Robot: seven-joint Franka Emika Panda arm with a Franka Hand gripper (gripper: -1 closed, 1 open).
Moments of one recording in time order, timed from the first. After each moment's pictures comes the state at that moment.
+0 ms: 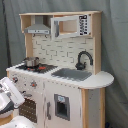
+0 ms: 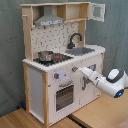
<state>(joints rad) -0.45 -1.33 1.46 -2.54 -1.07 2.76 0.80</state>
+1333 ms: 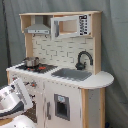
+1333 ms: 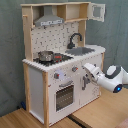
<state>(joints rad) -0.53 -1.40 1.43 -2.63 -1.08 2.95 1.10</state>
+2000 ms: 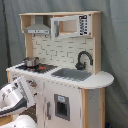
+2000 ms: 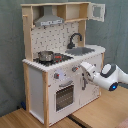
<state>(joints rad) -0.65 -1.48 1.43 -2.57 -1.08 3.06 1.19</state>
